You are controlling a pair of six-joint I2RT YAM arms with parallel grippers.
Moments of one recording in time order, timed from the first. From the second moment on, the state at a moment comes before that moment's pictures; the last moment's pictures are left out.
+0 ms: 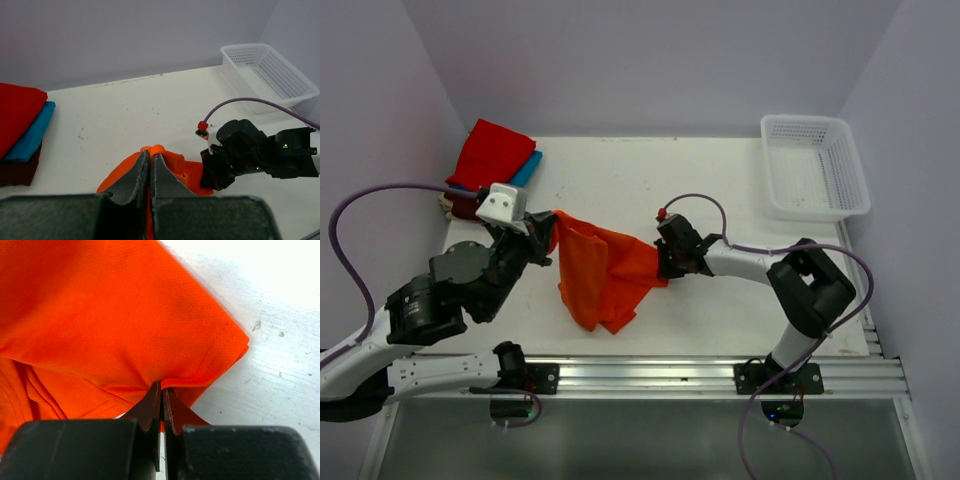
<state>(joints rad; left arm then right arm) -1.19 0.75 1.24 -0.59 -0.84 -0.18 0.73 1.71 0.94 -0.22 0.00 0.54</state>
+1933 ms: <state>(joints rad) -0.93 1.59 0.84 0.16 -0.11 0.04 0.73 0.96 1.20 -0.86 0.41 0.43</state>
